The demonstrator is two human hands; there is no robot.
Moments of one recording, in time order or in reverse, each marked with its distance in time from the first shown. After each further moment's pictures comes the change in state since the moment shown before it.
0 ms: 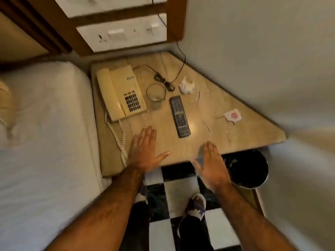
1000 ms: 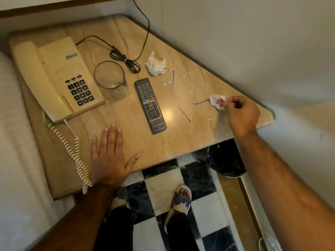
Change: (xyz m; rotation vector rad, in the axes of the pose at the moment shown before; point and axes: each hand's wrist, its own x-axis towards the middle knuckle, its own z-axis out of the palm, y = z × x) left_hand 0.020 -0.019 0.066 0.209 0.235 0.044; right_hand 0.107 0.094 -0.092 0.732 0.678 0.443
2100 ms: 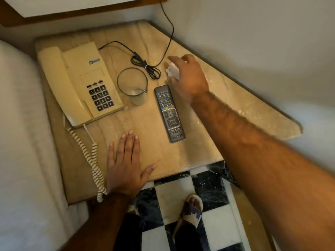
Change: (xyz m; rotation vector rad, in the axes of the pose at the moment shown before) left_hand 0.000 0.001 -0.007 0.005 -0.030 0.025; right_hand -0.004 -0.144 0.154 -0.378 -0.358 -0.681
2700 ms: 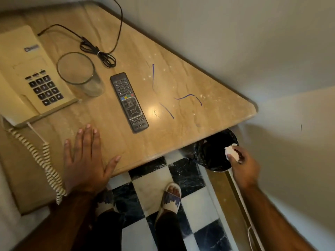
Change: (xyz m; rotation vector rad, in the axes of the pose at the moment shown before) left_hand 0.000 0.001 0.006 -0.027 0.107 -0.013; right_hand -0.311 0.225 -0.038 0.172 0.158 0.877
